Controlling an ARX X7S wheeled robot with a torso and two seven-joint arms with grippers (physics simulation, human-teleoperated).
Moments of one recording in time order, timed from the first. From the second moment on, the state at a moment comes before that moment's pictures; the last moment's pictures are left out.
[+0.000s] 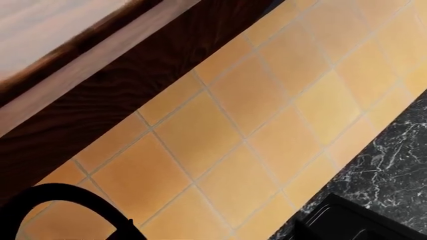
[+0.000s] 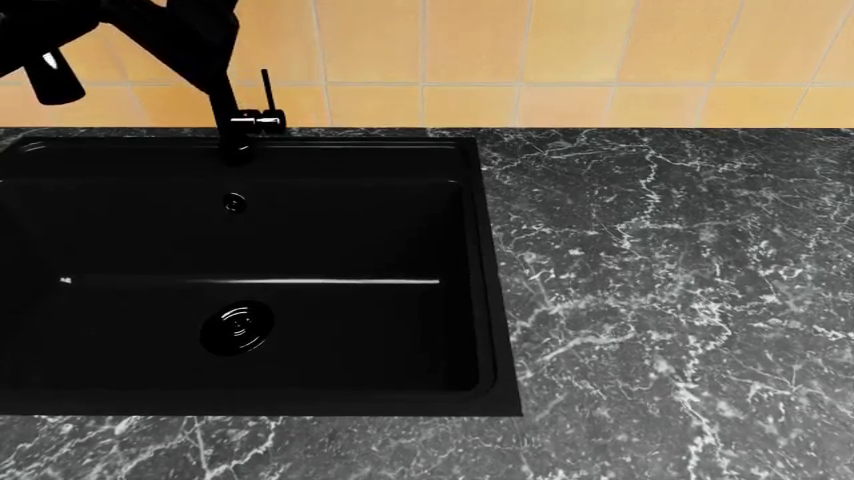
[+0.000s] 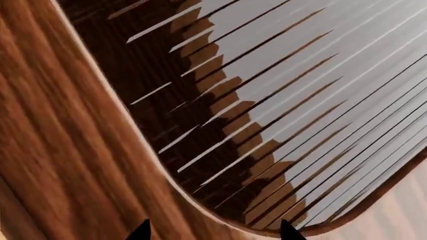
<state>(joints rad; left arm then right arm) -1.50 -0.68 0.44 0.37 -0.51 -1.21 0.29 2.36 0.00 -1.29 0.92 0.38 0.68 -0.22</state>
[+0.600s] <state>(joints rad) -1.52 -0.66 0.39 0.32 -0.47 -1.19 0.22 2.30 0.33 -0.95 0.21 0.36 1.14 -0.06</state>
